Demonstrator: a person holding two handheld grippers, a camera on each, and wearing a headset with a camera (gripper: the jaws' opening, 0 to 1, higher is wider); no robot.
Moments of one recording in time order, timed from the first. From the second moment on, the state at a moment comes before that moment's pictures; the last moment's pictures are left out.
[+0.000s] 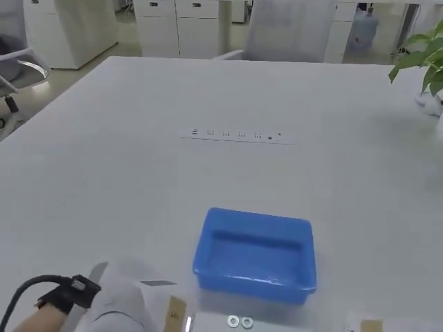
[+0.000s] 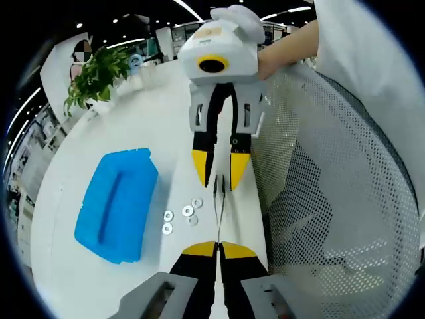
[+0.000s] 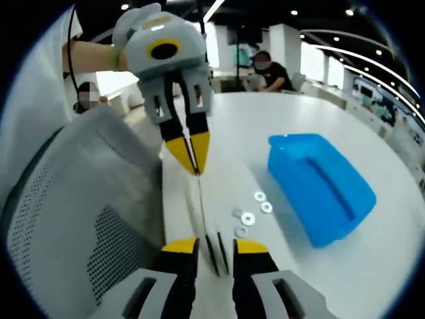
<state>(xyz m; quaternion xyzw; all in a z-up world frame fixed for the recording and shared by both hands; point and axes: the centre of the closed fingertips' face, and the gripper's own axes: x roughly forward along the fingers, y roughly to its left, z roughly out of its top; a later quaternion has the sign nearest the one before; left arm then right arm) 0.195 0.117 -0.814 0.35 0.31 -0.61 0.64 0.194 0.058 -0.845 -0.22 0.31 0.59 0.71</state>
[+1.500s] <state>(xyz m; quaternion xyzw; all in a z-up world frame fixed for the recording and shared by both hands) 0.221 0.062 -0.755 0.36 0.29 -0.62 0.63 0.223 0.089 -0.812 -0.15 0.26 0.61 0.73</state>
